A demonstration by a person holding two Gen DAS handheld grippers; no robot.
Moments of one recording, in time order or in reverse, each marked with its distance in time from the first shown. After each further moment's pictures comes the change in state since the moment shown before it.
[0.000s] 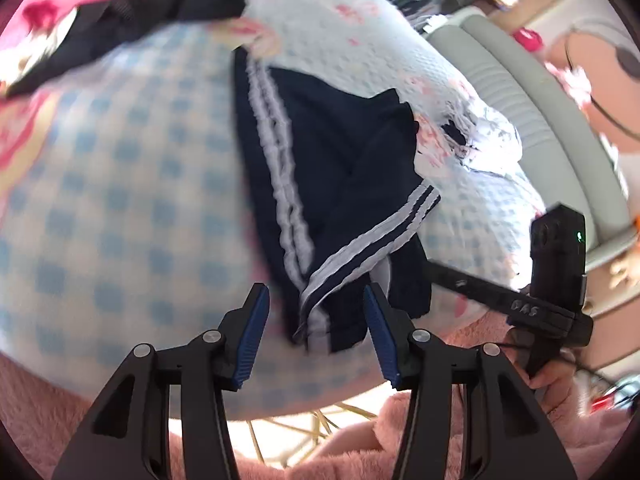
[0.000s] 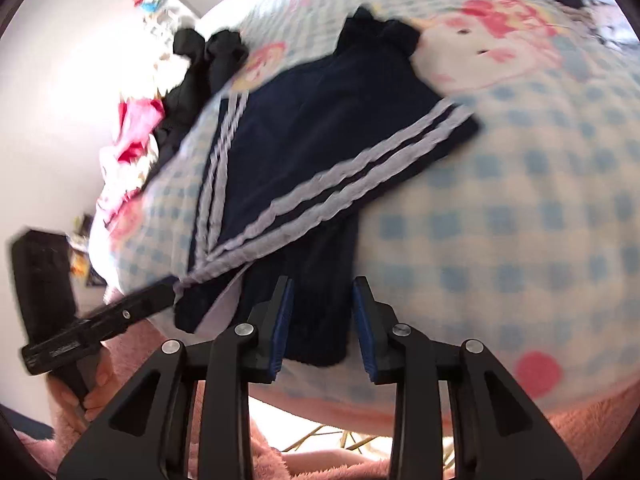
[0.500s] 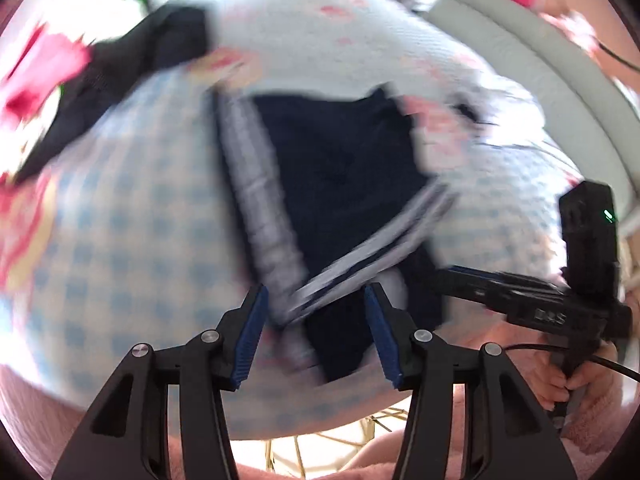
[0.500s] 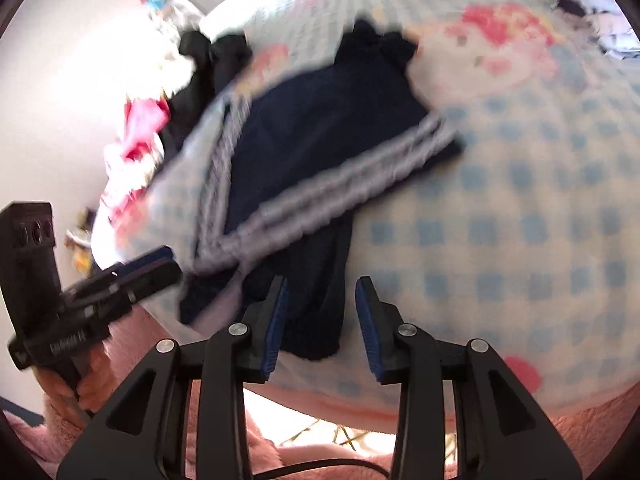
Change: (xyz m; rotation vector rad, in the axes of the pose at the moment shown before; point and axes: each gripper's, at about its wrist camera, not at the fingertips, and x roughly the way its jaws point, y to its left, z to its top) left arm -0.019 -0.064 0.029 0.225 -0.090 0.029; right arm -0.037 -0.021 0.009 0.012 -0.051 0.038
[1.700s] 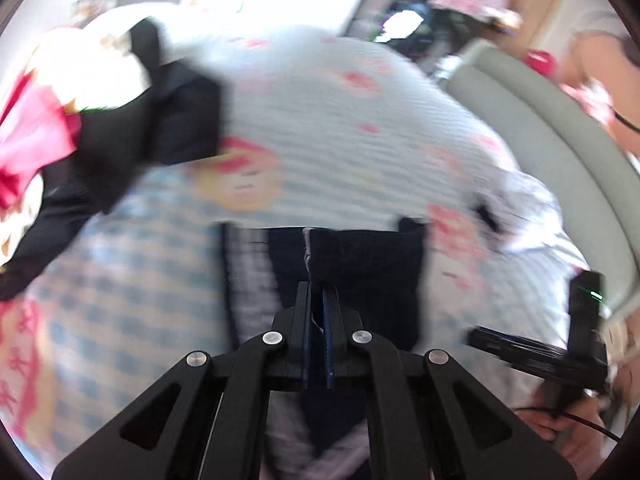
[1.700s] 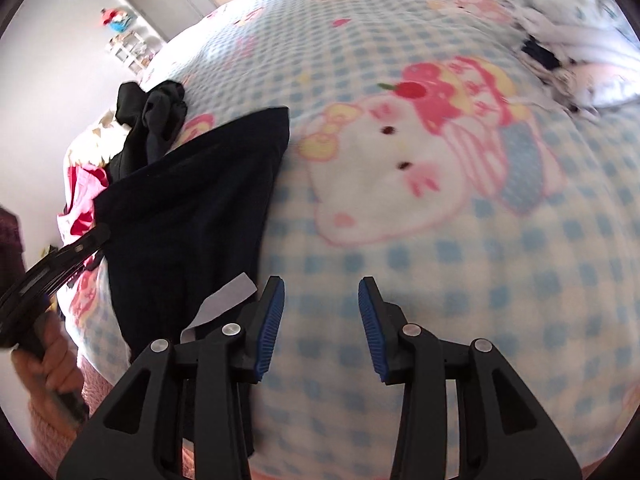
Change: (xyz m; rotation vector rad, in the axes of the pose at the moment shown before) left arm 0.020 0.085 0.072 -0.233 -0.147 0.066; right arm 0.005 -0.042 0.091 0.032 -0.043 -0.168
